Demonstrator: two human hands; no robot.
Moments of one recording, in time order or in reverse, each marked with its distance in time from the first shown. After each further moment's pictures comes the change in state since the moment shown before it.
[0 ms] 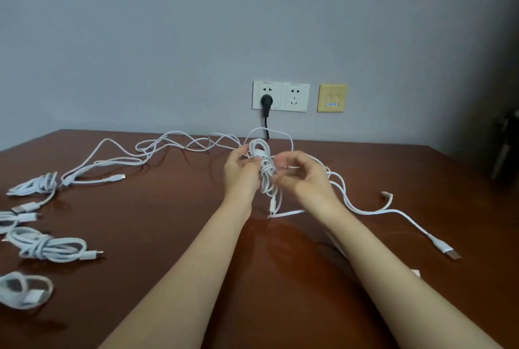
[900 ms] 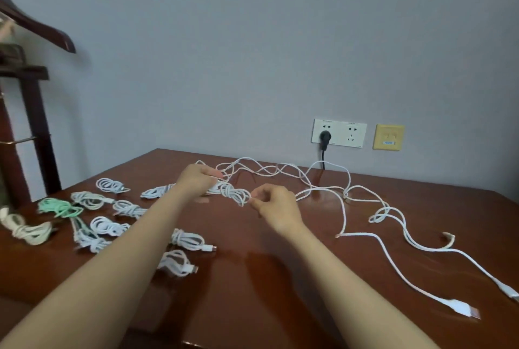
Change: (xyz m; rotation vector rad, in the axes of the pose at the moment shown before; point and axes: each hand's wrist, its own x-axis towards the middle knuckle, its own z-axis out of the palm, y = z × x) left_hand 0.031 0.117 -0.188 0.830 0.082 -0.013; right_hand 0.000 -0.052 0.149 -0.401 -0.161 0.040
